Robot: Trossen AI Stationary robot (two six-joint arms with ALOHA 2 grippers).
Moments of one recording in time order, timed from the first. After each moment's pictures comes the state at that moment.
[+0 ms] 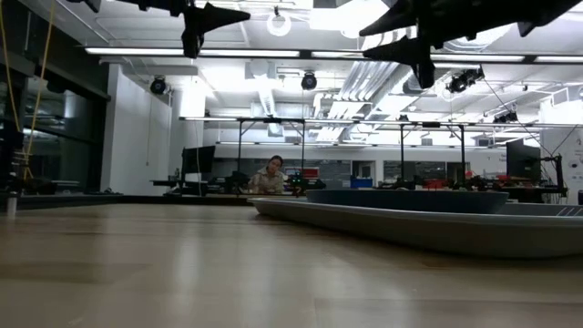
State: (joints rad) left arm 0.02 1.01 0.68 0.26 -0.09 -0.52; right arm 0.00 1.02 0.58 0.29 0.23 0.61
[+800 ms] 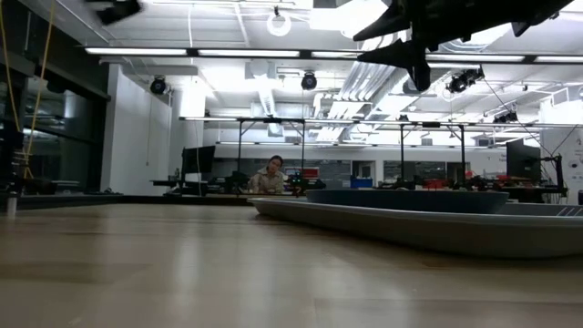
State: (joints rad) left arm -0.46 1.11 1.03 -0.79 -0.03 -0.53; right arm -0.01 1.06 0.60 0.27 0.23 0.62
